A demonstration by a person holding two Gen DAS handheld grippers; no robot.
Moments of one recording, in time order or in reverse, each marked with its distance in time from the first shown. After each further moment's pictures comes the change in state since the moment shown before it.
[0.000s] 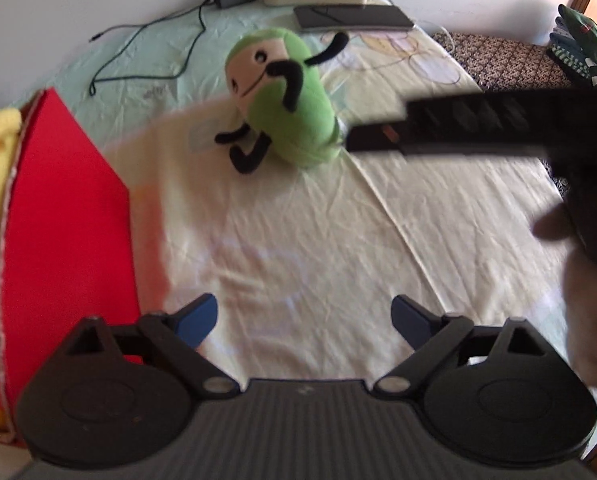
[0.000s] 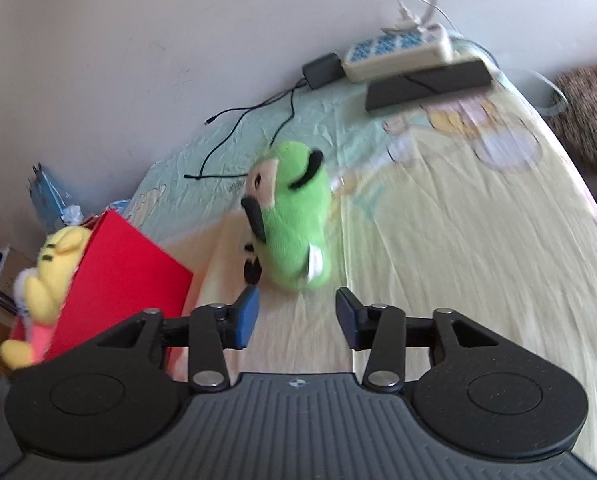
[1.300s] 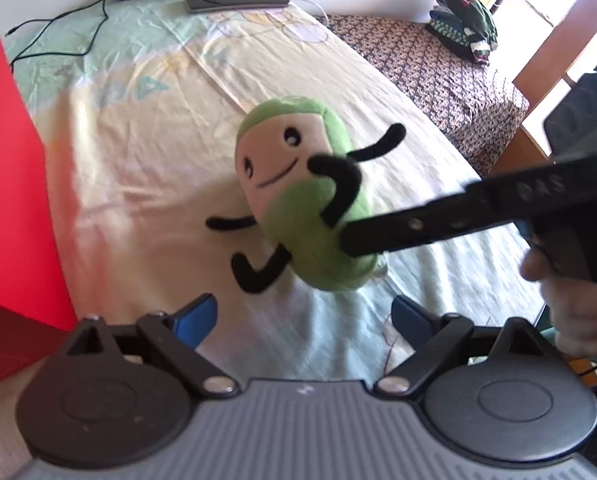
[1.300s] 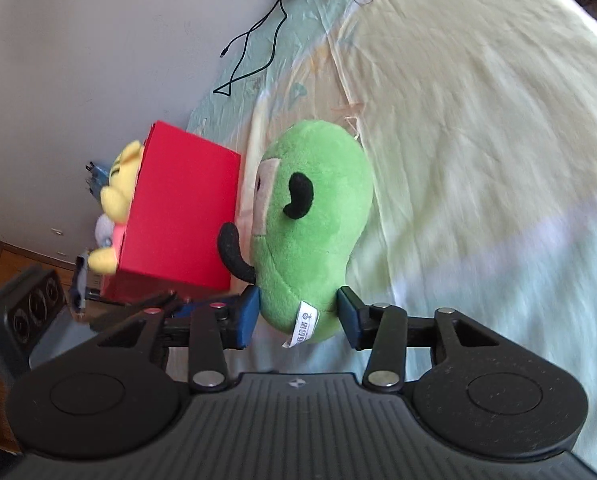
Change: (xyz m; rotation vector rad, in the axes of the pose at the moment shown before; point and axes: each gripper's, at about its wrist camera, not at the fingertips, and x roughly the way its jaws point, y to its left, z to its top) left arm -0.032 -0.004 -0.075 0.145 -0.018 -0.325; right arm -0.075 -0.023 -0.101 0.308 0.220 0.222
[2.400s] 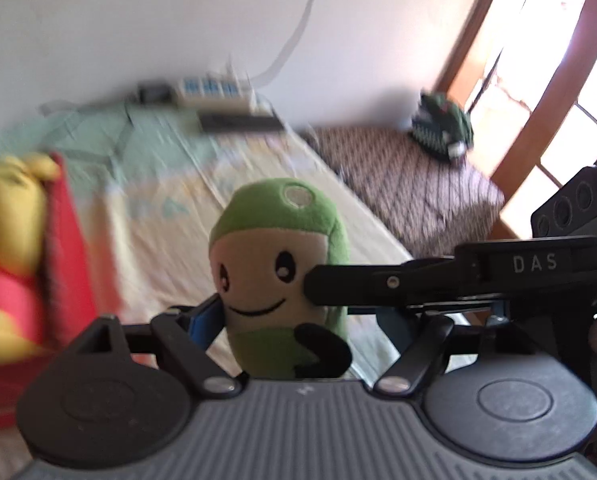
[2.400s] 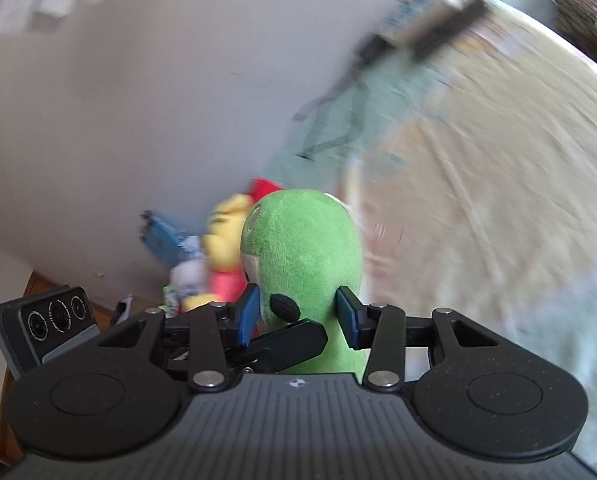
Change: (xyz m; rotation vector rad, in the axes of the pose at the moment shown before) left arm -0.107 0.004 0.011 -0.034 -0.352 -0.025; right arm -0.027 0.085 -0.004 -0.062 -0.227 0.157
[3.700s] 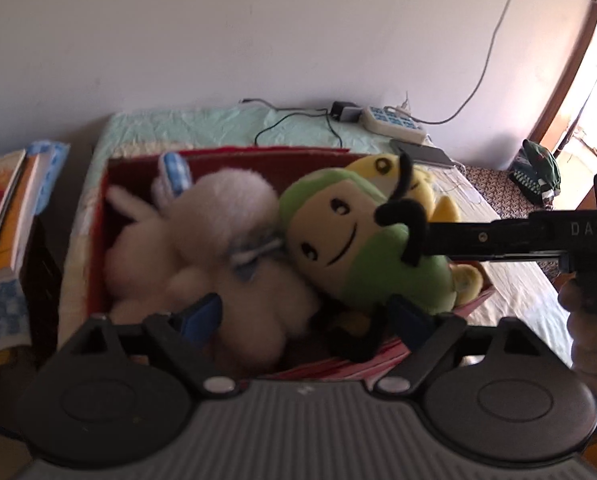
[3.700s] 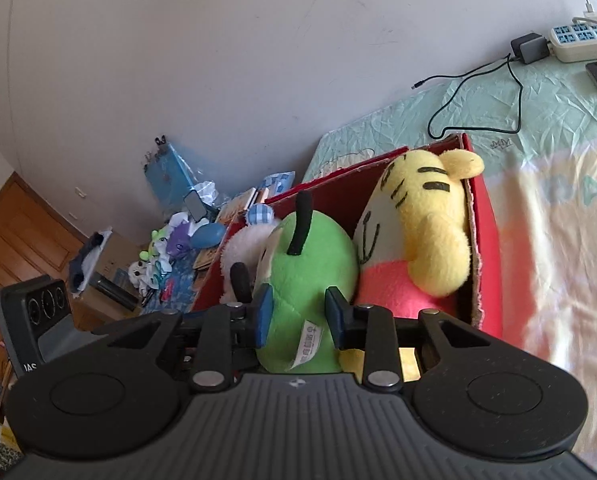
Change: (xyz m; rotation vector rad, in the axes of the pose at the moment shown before) left arm -0.119 0.244 -0.041 -0.144 -0.021 0.180; right arm 0.201 0.139 -0.034 -0.273 0.093 -0.077
